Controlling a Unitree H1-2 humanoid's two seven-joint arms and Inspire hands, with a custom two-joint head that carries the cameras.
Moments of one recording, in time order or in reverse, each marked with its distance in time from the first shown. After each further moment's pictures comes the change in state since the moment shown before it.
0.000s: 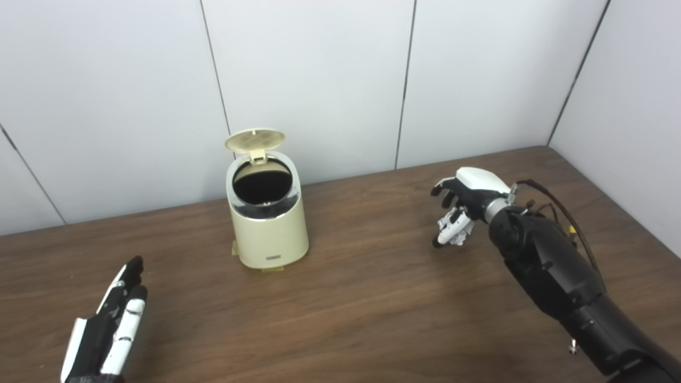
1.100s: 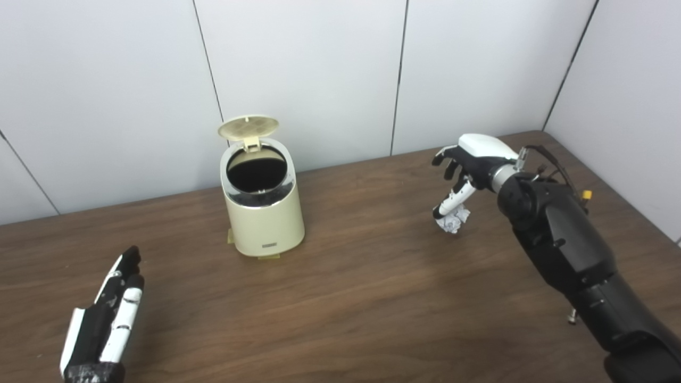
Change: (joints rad) left arm -0.002 -0.010 0.002 -0.003 -0.003 0.017 -0.004; right arm 0.000 -0.019 -0.087 -0.157 -0.107 0.001 0.187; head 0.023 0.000
